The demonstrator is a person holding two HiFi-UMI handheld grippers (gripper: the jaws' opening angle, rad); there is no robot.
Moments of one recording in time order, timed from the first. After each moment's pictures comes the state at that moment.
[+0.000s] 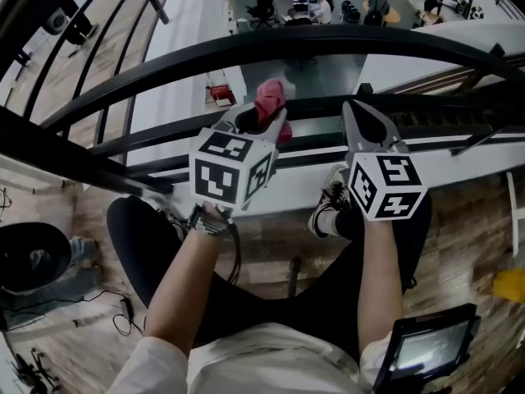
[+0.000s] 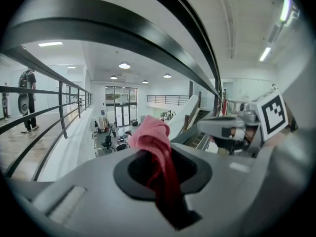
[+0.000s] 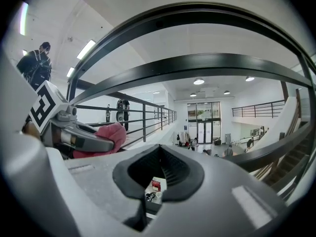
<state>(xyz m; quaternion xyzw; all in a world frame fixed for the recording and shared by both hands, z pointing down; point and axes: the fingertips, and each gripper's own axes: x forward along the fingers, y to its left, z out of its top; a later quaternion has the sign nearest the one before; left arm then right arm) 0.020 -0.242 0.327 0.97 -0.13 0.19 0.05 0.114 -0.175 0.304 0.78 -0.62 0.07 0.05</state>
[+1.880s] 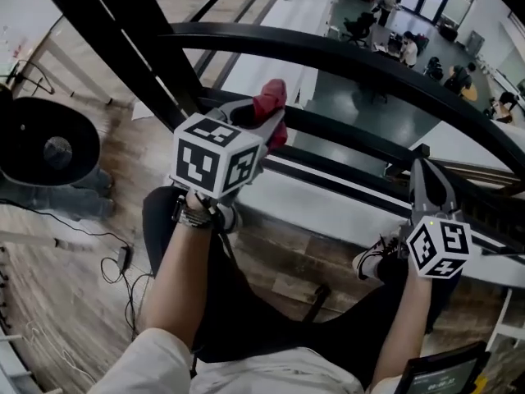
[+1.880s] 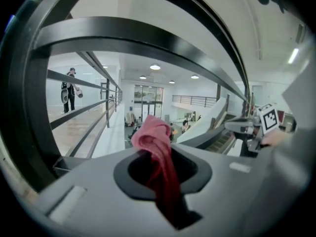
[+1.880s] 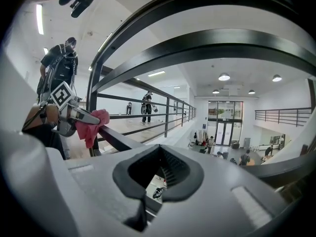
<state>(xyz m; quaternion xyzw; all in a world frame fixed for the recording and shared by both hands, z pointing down) -0.228 -0.385 0.318 0.93 -0.28 0.19 0.11 0.006 -0.253 0.311 0.70 -0.70 0.06 0.10</state>
